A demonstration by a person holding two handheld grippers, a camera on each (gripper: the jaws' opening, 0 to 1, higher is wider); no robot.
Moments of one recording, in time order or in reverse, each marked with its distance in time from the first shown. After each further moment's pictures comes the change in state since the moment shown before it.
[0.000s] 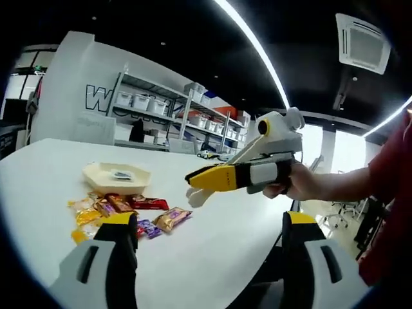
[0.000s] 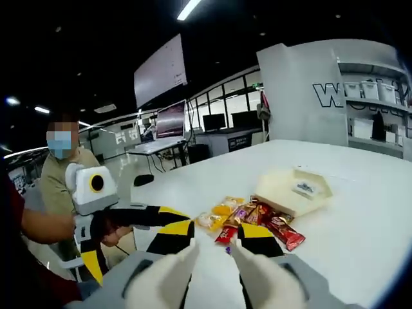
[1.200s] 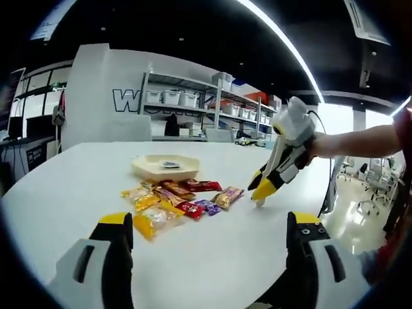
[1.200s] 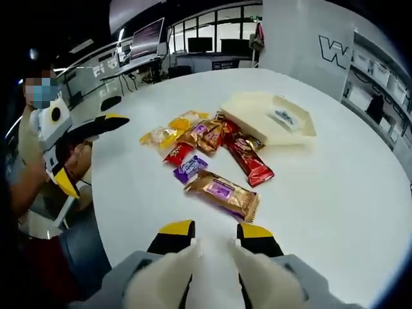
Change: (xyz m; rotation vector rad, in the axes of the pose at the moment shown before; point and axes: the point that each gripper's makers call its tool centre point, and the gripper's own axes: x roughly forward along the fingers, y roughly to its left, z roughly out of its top) left arm -0.040 0.065 -0.017 0.080 0.063 0.256; right arm -0.016 -0.066 -0.087 -0.070 0.539 -0.132
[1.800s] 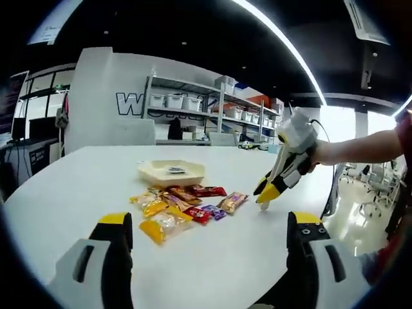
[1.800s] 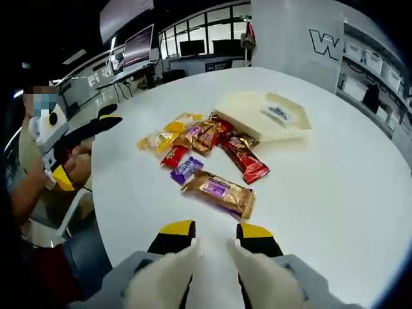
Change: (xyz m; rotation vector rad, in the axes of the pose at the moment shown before) left arm -0.007 0.008 0.004 0.006 -0.005 0.013; right arm 0.001 0.001 0.000 0.048 -0.003 0.000
